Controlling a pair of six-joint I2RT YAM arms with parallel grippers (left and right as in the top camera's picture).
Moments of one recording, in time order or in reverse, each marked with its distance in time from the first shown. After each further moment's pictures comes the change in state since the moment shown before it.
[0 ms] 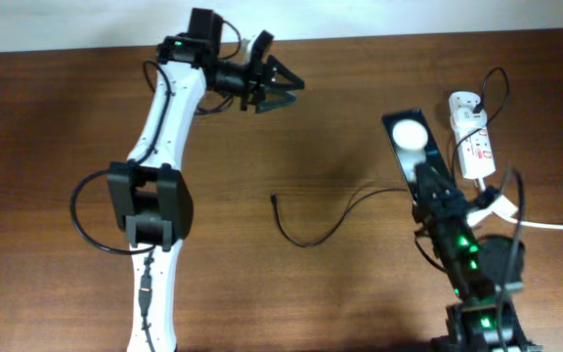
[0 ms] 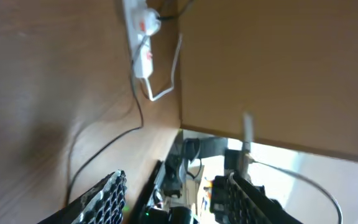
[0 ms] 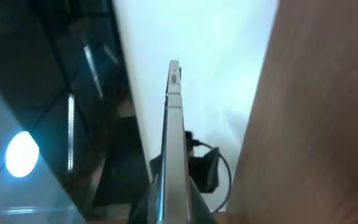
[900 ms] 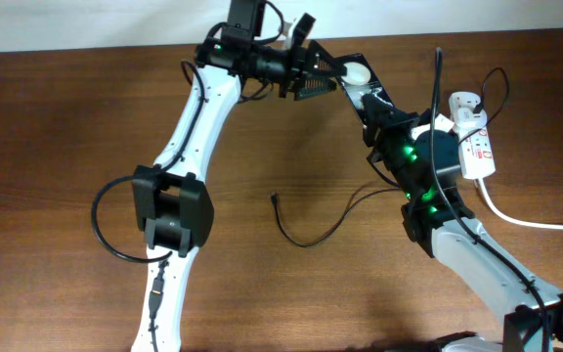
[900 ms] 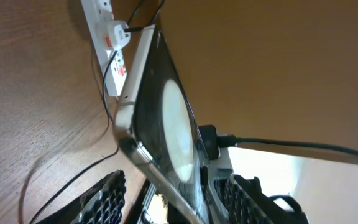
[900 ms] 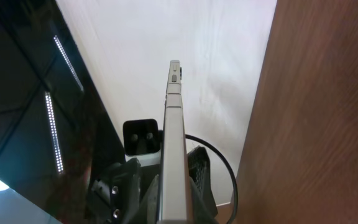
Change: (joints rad) left arm -0.133 0.000 0.045 0.351 -0.055 -0.365; right arm 0.135 0.827 0.388 0.356 0.031 0.083
